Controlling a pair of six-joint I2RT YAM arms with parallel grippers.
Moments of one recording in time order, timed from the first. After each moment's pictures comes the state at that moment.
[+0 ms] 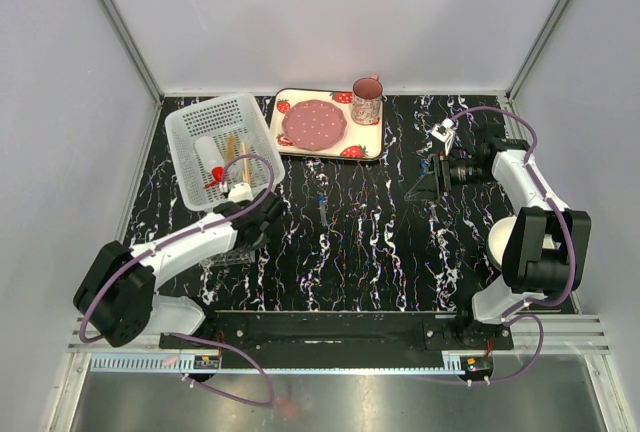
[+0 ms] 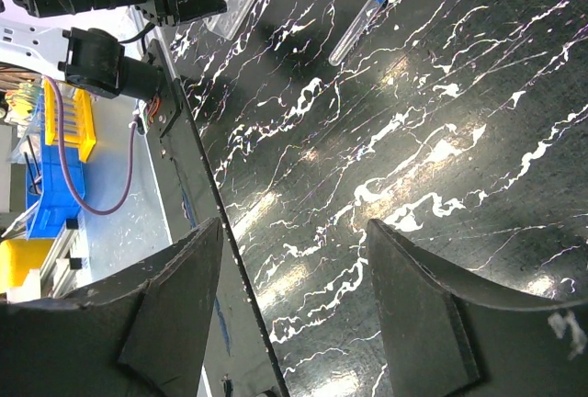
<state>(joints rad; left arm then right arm) -0.66 1.31 0.74 -0.76 -0.50 -0.99 -0.09 1.59 1.19 -0.97 -1.17 -0.56</state>
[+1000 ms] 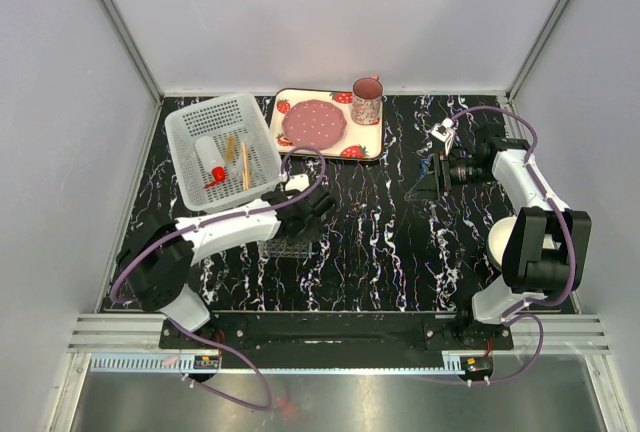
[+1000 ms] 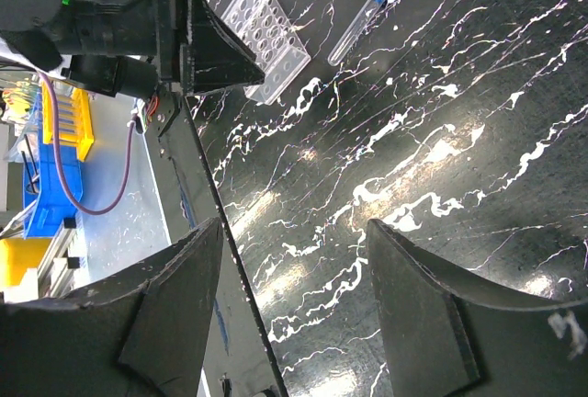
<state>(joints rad) -0.89 1.59 1.02 -0.65 -0.30 -1.01 -0.09 1.59 1.19 -0.97 -1.17 -0.57</state>
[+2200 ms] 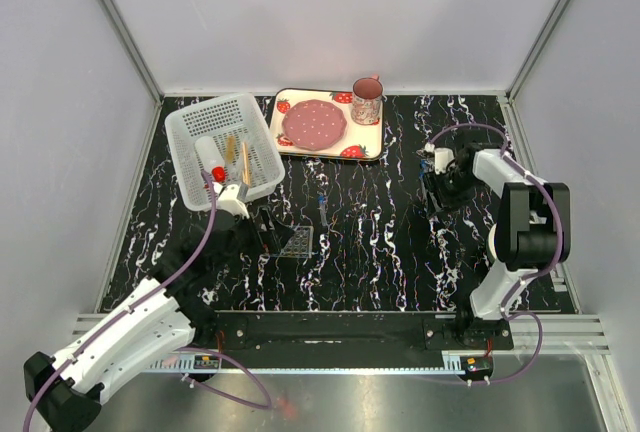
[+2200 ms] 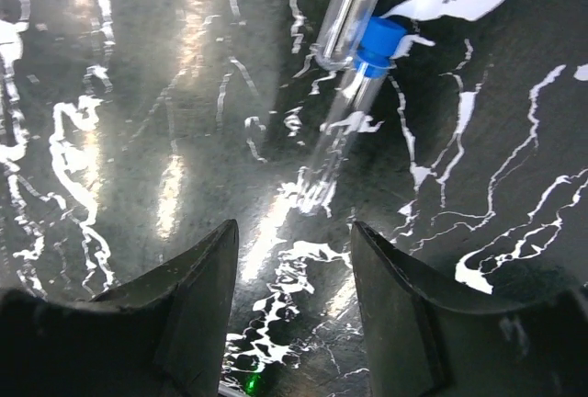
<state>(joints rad) -0.67 0.62 0.49 -0.36 -0.03 -0.68 -0.01 1.74 1.15 -0.80 -0.30 -0.32</state>
